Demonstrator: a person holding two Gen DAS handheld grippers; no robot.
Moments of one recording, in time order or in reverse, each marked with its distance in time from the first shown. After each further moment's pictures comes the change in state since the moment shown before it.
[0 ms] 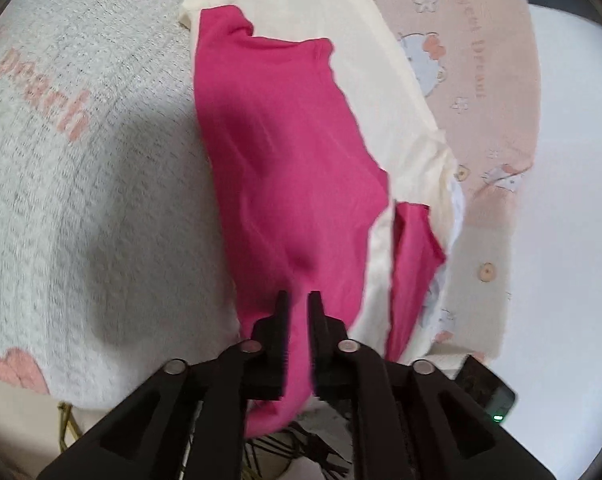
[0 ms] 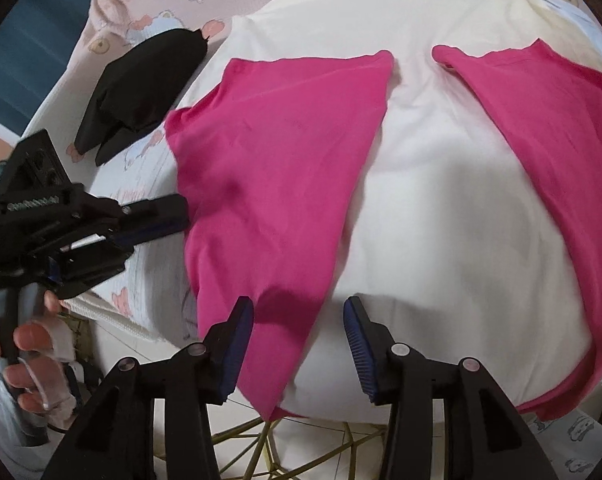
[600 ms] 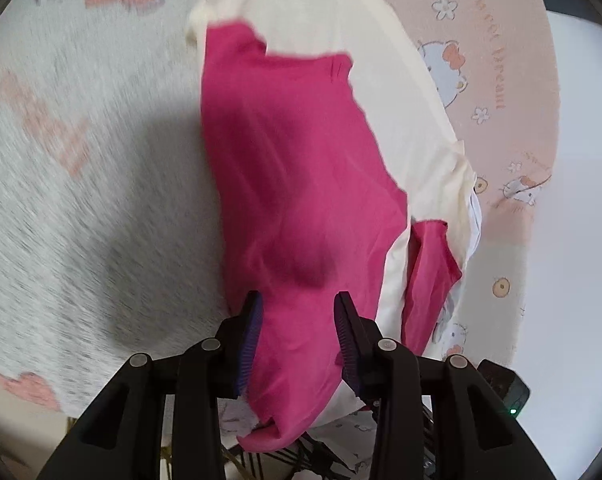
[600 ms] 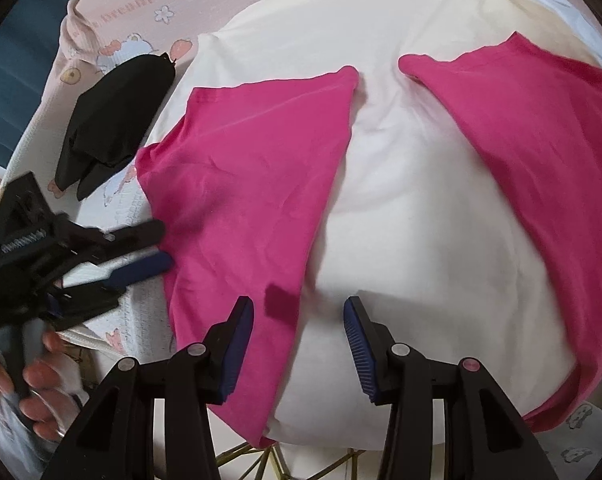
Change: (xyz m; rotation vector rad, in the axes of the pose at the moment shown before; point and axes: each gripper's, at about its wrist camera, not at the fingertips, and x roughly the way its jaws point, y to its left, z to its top) left arm -0.006 -0.010 0.021 -0.012 -0.047 0.089; right arm -0.002 -0.017 0.021 0.073 -0.023 -0.046
